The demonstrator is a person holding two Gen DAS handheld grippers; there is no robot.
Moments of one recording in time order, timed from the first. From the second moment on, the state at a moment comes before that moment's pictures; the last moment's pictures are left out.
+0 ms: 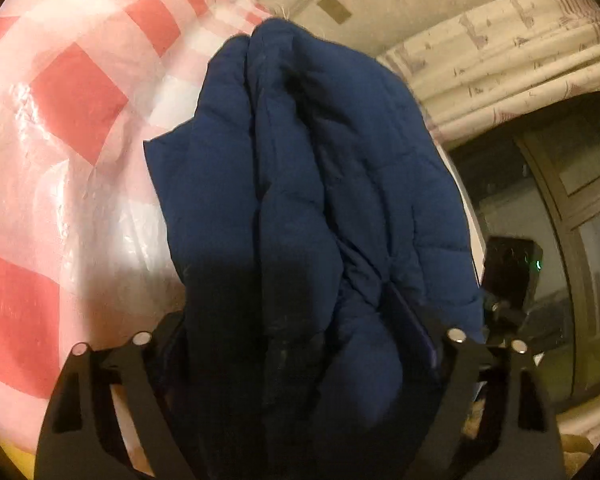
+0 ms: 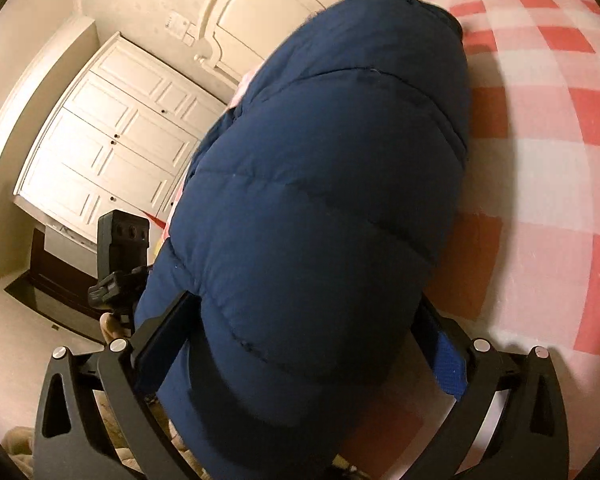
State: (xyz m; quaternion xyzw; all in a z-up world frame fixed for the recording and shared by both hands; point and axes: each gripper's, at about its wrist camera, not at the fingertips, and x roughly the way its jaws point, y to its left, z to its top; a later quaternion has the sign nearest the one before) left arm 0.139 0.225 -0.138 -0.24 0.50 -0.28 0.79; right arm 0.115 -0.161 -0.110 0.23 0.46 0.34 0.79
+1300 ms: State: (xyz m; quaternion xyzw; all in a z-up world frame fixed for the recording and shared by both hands) left arm 0.278 0.022 -0.099 -0.20 0.36 -0.23 0.88; right arm 0.196 -0.236 -0.040 -0.05 0.28 0.09 0.95
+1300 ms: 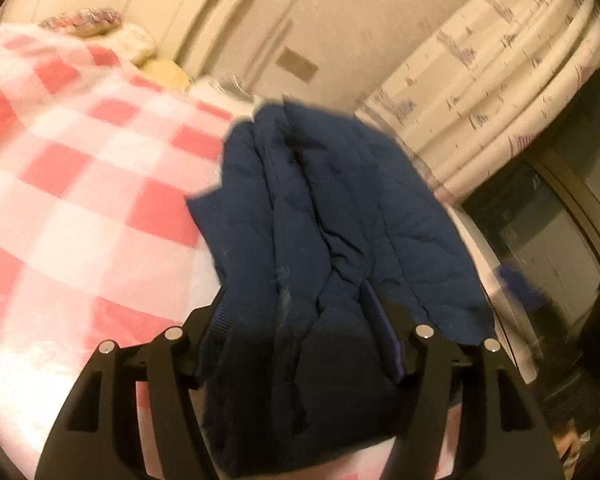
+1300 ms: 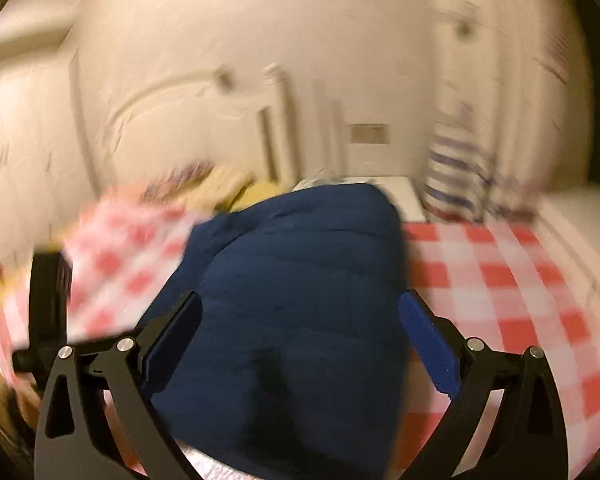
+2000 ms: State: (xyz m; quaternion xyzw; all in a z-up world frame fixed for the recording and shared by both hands) left arm 0.405 -0.095 -0.081 0.00 0.43 -0.15 0.89; right arm 0.172 -0.192 -0.089 -0.13 0.32 0.09 0.93
